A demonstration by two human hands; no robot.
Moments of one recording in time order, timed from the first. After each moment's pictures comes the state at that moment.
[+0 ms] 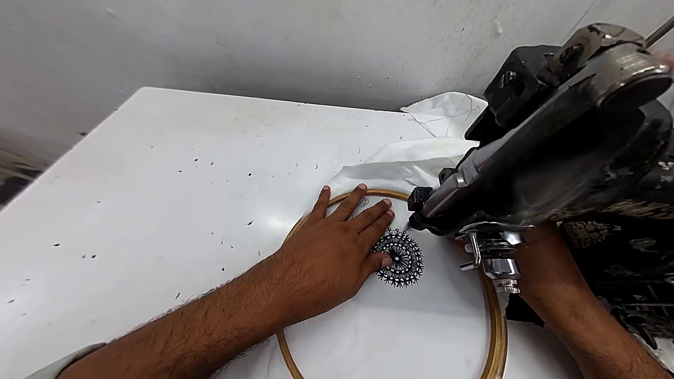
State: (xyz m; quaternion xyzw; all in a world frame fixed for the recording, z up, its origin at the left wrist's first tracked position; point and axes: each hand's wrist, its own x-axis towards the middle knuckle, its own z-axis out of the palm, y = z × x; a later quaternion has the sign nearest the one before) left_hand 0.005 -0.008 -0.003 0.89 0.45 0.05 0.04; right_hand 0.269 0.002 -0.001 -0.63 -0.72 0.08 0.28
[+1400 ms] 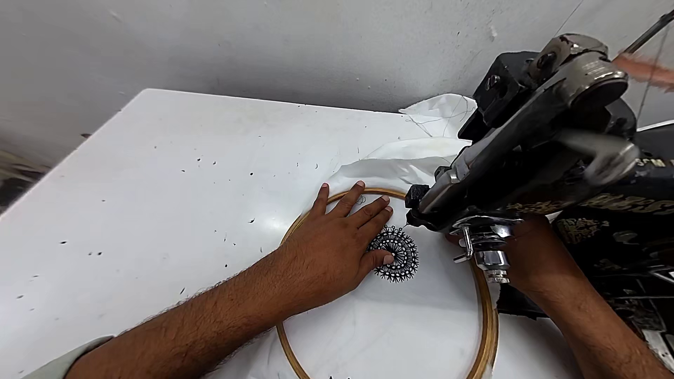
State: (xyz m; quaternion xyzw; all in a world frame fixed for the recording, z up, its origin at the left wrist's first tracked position) left_hand 0.006 -0.007 -0.005 0.89 0.46 0.06 0.04; right_hand 0.273 0.009 0.006 -0.64 -0.73 0.11 0.23
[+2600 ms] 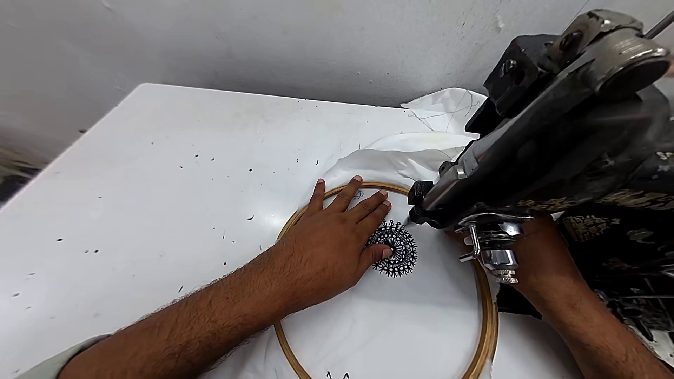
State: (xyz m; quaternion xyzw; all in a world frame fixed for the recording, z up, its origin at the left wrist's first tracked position) left_hand 0.005 -0.007 -0.002 0.88 0.47 0.05 0.05; right_hand 0.268 0.004 0.000 -0.64 -0.72 0.10 0.27
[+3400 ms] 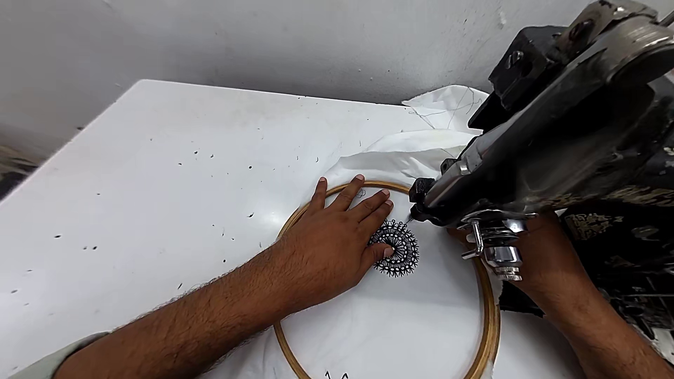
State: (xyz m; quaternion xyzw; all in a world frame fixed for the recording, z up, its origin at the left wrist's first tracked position) left_hand 0.006 -0.008 -0.001 0.88 0.47 0.05 0.04; right_hand 0.268 0.003 0.003 -0.65 -0.70 0.11 0.26
